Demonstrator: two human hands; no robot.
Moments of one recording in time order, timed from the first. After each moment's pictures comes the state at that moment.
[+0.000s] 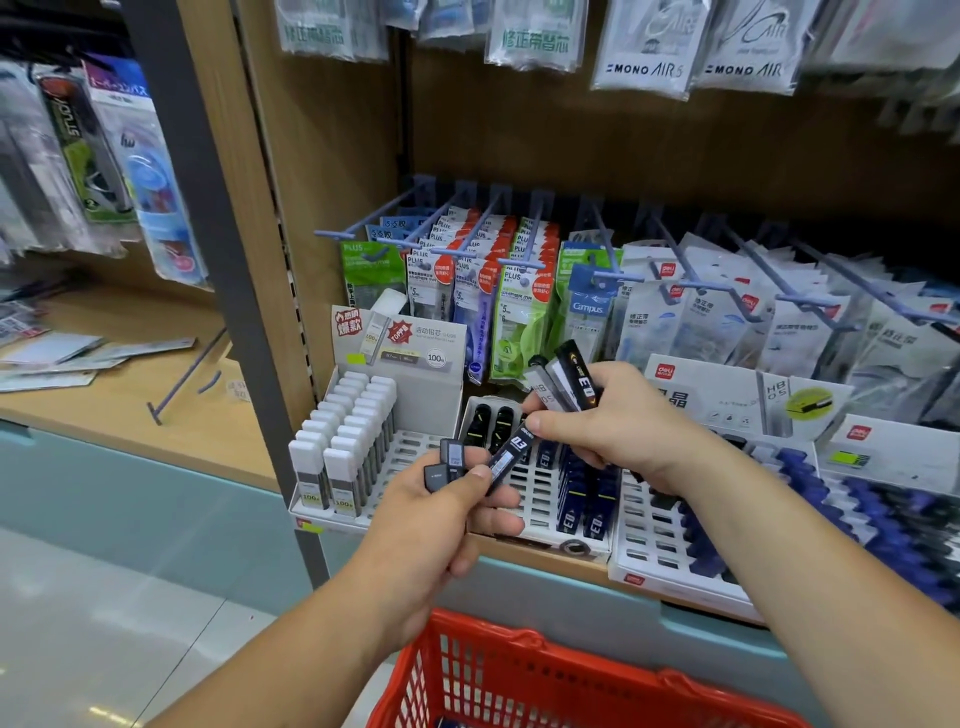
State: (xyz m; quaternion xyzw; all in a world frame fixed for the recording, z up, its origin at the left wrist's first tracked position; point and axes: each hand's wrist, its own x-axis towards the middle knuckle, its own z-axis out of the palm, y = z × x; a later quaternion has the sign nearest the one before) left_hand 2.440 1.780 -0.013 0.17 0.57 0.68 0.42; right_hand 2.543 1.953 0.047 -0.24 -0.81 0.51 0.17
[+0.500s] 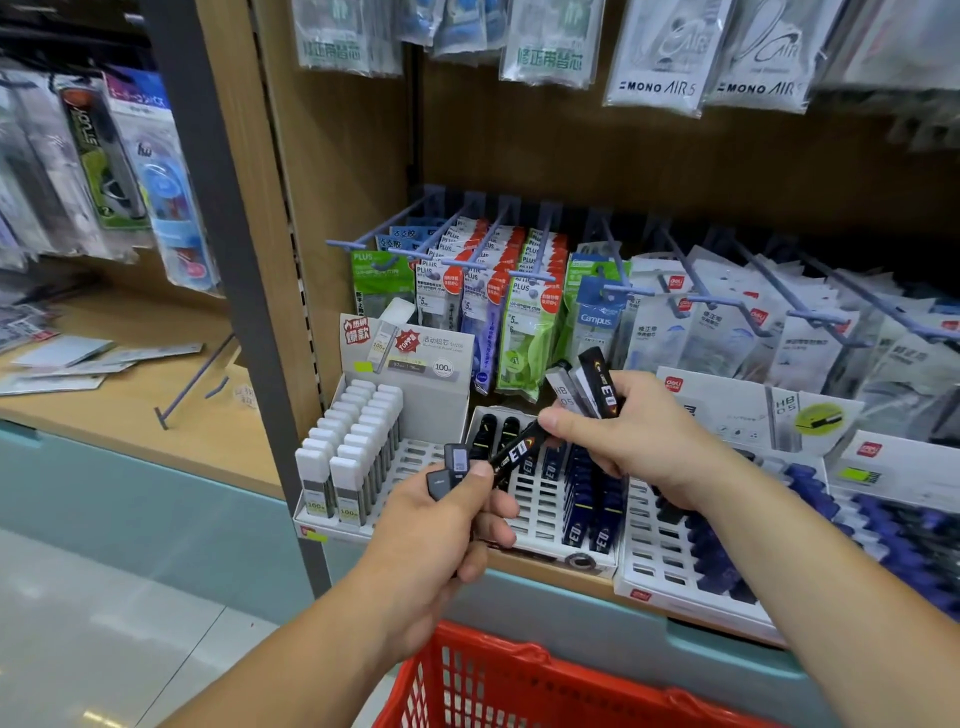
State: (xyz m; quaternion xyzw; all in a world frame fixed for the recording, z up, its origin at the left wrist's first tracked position) left_hand 2.438 1.781 -0.013 0.17 0.57 0.68 0.42; right_hand 2.548 1.960 0.045 -0.24 -0.81 0.50 0.21
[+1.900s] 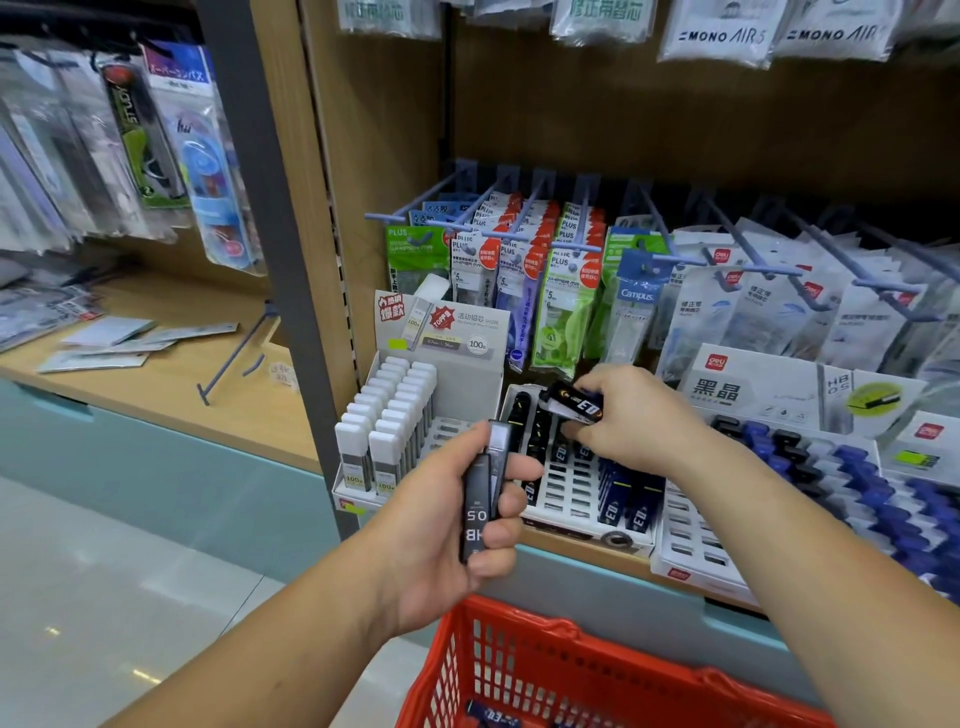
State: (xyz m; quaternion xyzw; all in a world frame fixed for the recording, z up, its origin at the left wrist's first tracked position) left_hand 2.419 1.762 -0.008 0.09 0.43 0.66 0.61; right_hand 2.511 1.964 0.019 -0.32 -0.93 0.13 0.09
